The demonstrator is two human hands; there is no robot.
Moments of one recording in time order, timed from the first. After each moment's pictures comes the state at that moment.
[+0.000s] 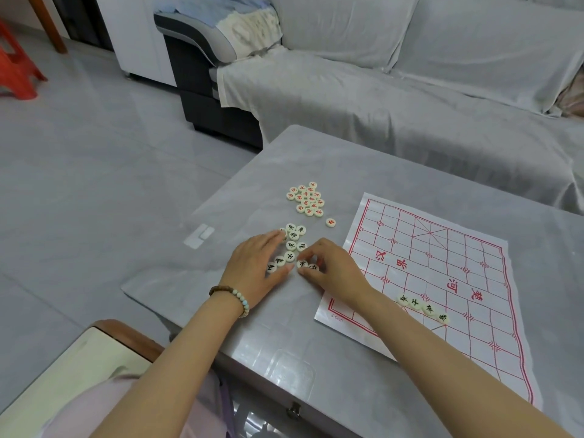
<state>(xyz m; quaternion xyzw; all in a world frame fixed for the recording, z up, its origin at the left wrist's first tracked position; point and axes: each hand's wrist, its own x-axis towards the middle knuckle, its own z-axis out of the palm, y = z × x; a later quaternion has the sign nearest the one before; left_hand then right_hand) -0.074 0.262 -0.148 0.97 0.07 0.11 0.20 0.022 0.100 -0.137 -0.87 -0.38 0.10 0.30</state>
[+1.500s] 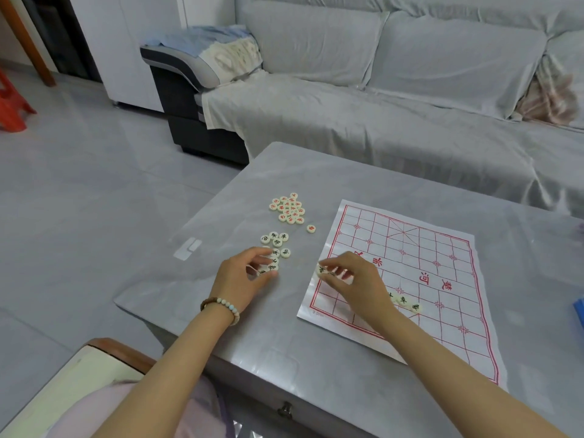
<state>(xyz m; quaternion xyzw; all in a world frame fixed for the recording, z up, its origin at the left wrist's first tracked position) -0.087 0.243 -0.136 0.86 0.14 0.17 0.47 -0.001 0.030 -0.115 -0.86 -0.30 0.02 0.40</state>
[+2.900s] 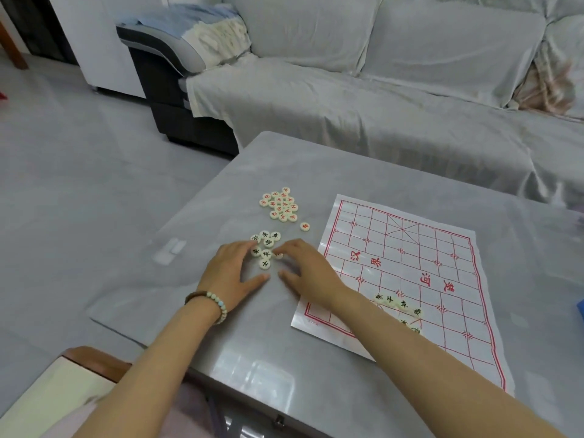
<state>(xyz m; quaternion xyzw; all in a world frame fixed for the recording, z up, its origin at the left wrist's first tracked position) -0.064 0.259 -0.142 0.95 0.11 0.11 0.28 0.021 0.098 -0.128 -0.87 -0.40 0.10 0.27</state>
